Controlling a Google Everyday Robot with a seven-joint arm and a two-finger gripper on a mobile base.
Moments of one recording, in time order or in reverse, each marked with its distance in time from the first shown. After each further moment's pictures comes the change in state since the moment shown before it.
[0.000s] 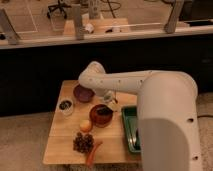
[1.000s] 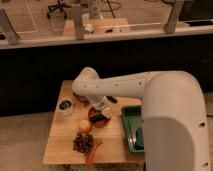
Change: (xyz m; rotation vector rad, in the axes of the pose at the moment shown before) arm -0.042 0.033 -0.007 0.026 -0.054 -0.084
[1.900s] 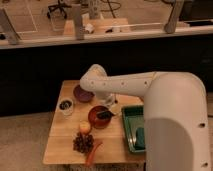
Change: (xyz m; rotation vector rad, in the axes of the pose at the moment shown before) arm 0.045 -0.010 0.011 -0.035 0.030 0.056
